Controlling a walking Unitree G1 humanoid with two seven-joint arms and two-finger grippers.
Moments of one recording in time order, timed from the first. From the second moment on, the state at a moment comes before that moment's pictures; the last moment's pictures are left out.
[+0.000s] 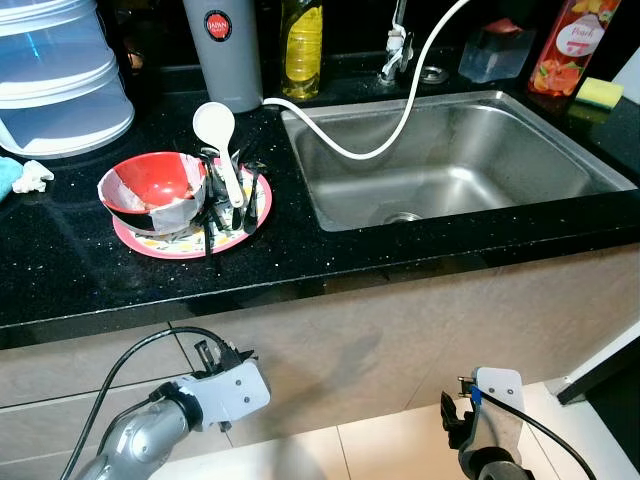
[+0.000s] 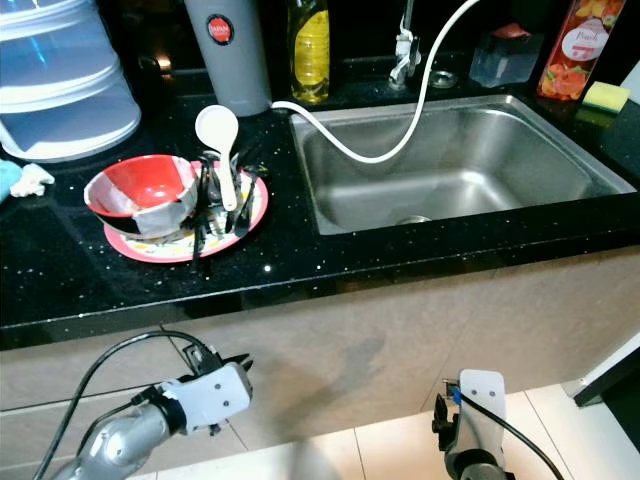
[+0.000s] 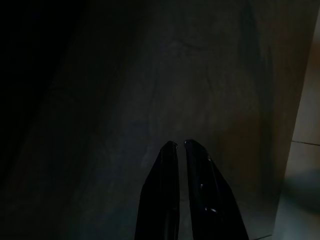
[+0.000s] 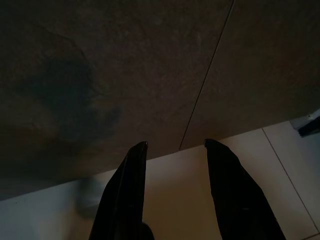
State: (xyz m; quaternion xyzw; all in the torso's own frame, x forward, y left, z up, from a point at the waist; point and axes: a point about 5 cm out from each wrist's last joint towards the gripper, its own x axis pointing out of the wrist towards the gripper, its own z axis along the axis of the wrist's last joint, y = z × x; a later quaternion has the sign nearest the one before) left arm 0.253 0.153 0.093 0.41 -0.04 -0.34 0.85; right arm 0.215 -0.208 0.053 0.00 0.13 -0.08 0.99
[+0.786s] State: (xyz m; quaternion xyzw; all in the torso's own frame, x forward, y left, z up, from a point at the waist) left arm 0.252 0.152 0.092 0.41 -0.04 -0.34 0.85; right arm 0.217 -0.217 0.057 -0.01 0.13 -0.10 0.99
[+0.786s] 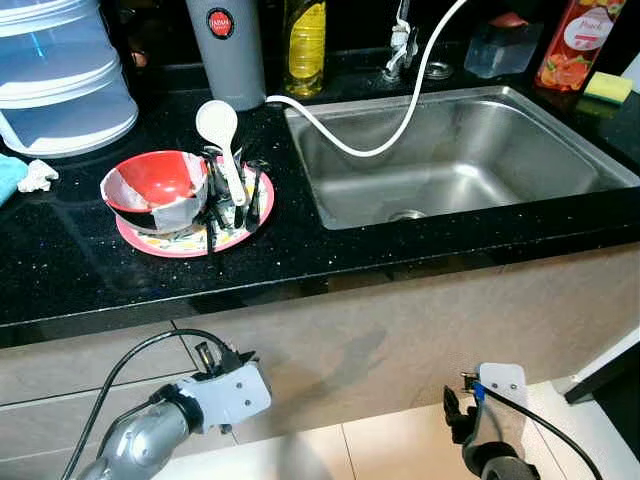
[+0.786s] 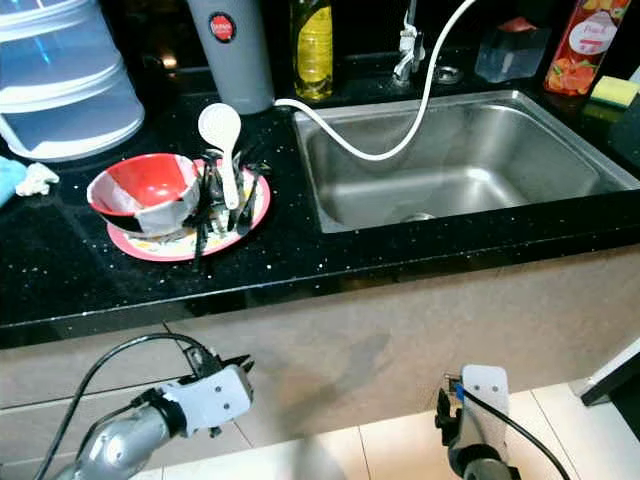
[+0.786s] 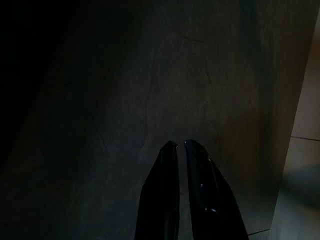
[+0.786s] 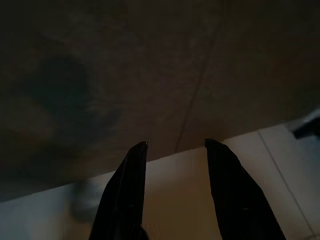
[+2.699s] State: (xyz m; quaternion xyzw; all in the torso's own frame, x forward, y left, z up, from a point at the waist) left arm 0.241 0.112 0.130 0.17 0.20 -0.51 0.82; right arm 0.225 -0.223 0.066 -0.01 0.12 -0.11 0.99
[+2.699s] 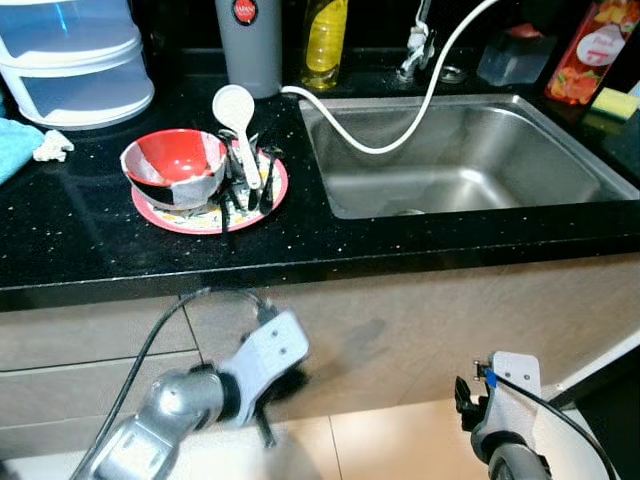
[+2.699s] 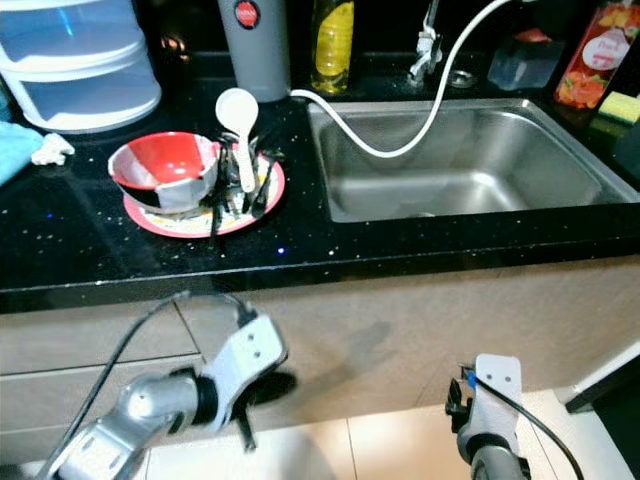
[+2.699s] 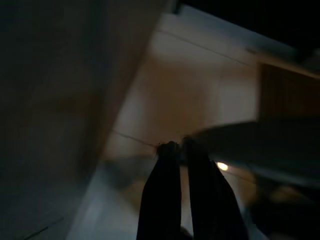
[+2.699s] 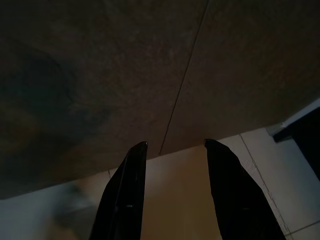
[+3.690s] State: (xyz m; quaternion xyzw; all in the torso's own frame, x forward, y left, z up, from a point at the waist) left arm 0.305 0.119 0.286 -0.13 -0.06 -0.34 0.93; right arm 0.210 -0.302 0.106 0.03 0.07 -0.40 0.91
